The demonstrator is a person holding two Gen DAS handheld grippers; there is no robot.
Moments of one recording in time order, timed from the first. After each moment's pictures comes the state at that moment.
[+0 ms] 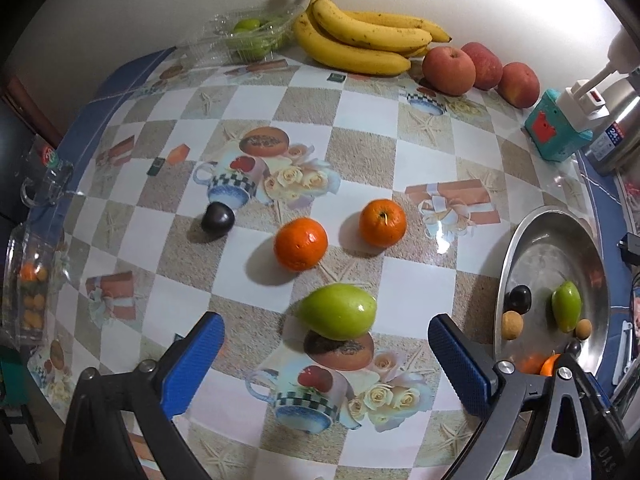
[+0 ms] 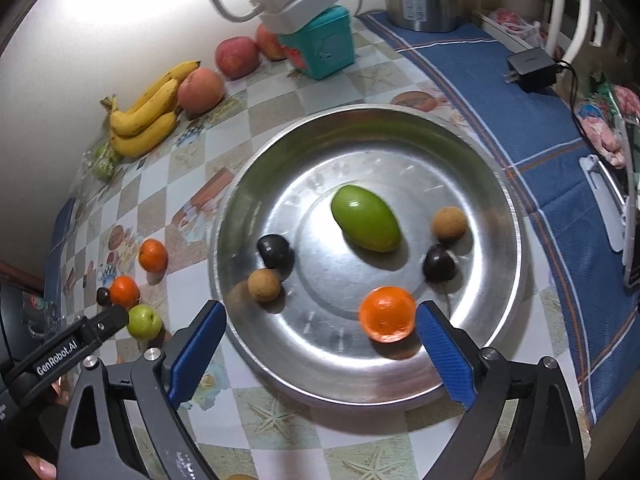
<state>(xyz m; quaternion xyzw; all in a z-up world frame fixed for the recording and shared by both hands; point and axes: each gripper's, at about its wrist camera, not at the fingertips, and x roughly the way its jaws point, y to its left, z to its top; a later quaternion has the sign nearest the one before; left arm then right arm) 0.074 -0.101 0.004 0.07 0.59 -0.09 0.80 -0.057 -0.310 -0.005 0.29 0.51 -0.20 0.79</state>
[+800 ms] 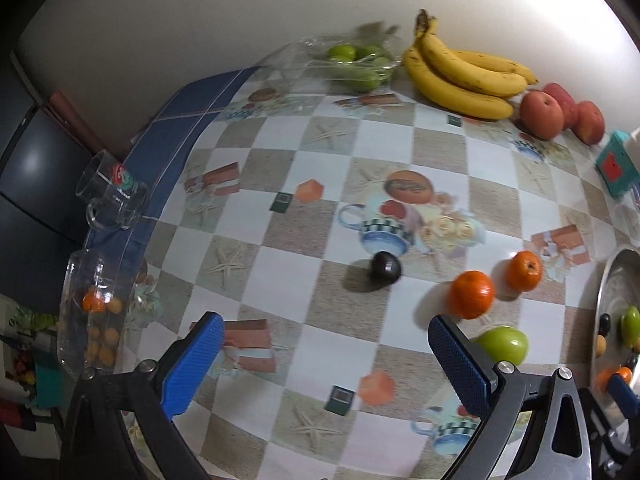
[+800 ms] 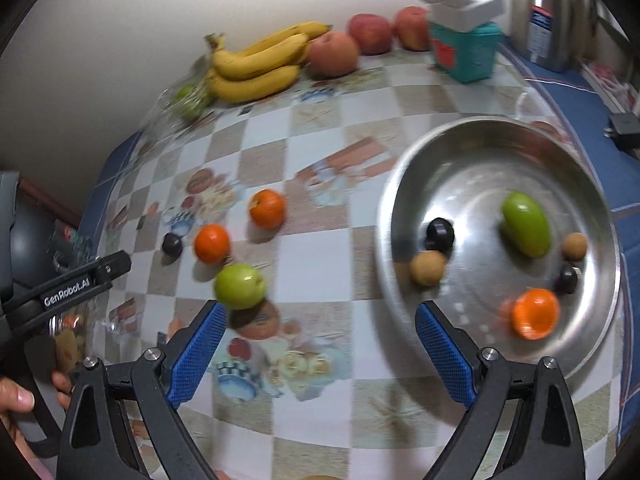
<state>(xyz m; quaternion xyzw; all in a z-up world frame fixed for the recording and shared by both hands) 0.117 0.000 0.021 0.11 0.55 -0.01 0.83 -0.009 -0.212 0.000 0.23 0.52 -0.08 0.82</state>
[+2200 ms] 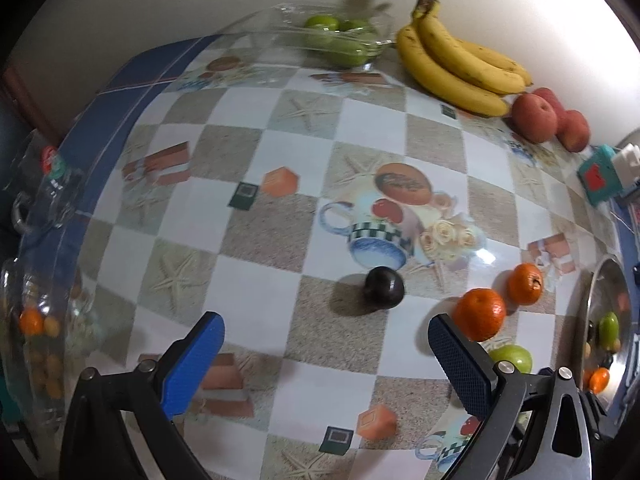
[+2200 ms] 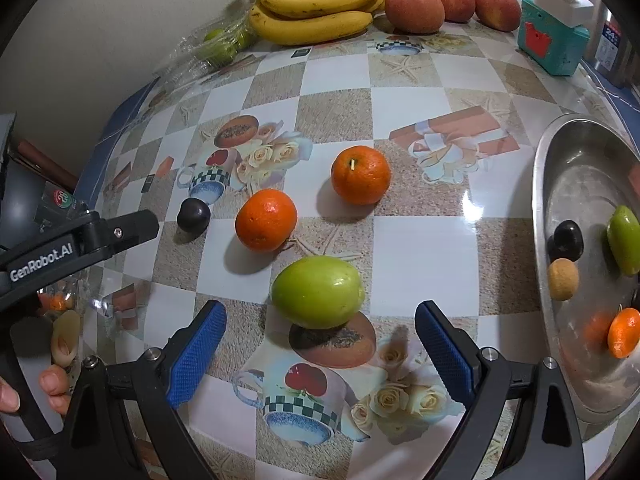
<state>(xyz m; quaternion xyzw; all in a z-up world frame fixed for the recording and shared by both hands) 0.158 0.020 -0.019 0.05 0.58 -0.11 0.80 0.049 -0.147 -0.045 0.20 0.56 -0.05 0.80</state>
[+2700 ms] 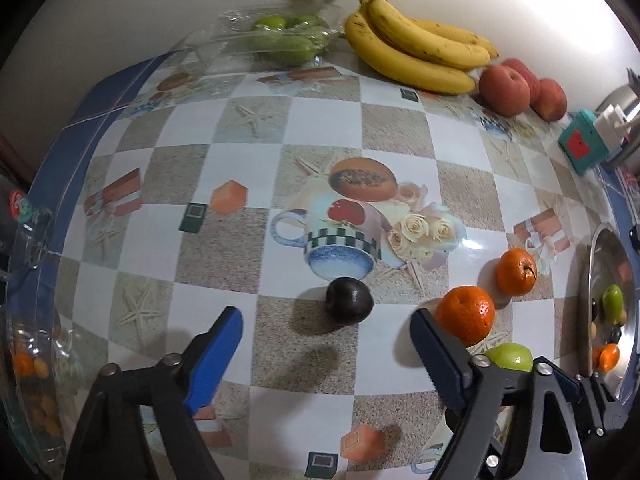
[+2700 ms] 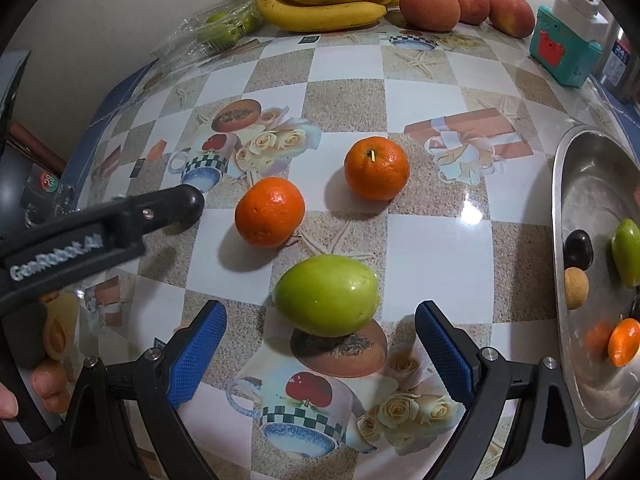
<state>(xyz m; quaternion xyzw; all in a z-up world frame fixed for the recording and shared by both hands) 0.161 -0.009 -0.035 0.09 0.57 -0.16 0.80 0.061 -0.134 -0.054 0.17 0.57 -0.06 0.80</state>
